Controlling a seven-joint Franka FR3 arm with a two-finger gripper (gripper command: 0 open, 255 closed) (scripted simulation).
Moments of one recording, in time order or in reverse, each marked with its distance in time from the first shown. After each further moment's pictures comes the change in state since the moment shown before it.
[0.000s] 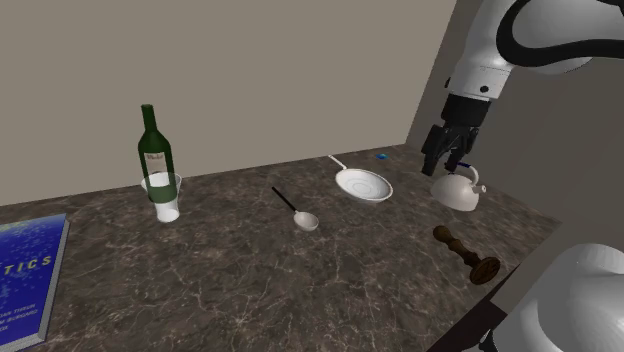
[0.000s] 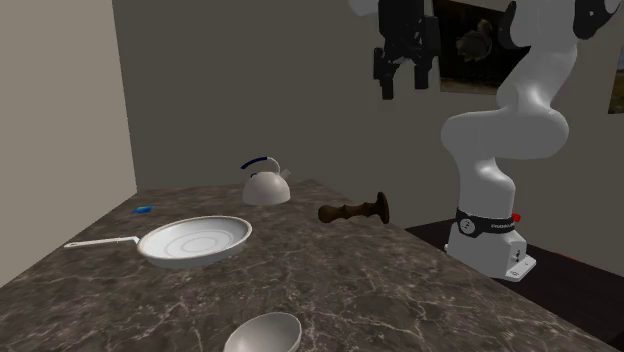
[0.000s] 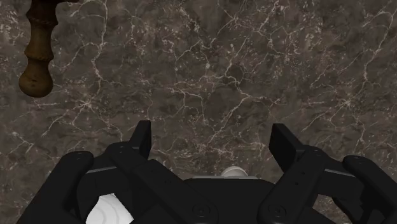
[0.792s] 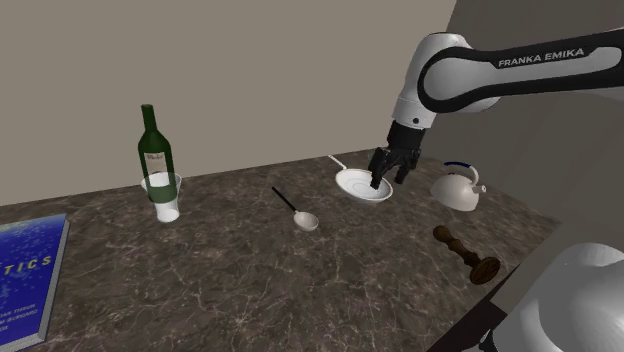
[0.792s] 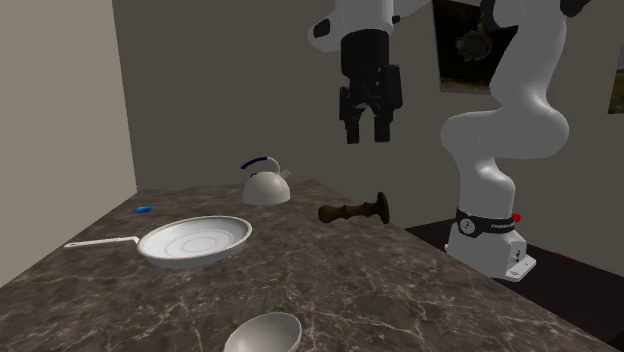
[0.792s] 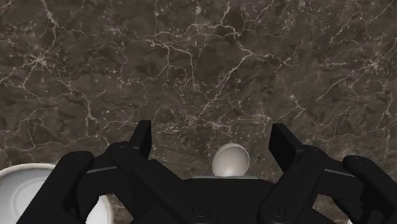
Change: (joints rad) arm 0.021 0.278 0.039 -0.037 0.034 0.361 0.020
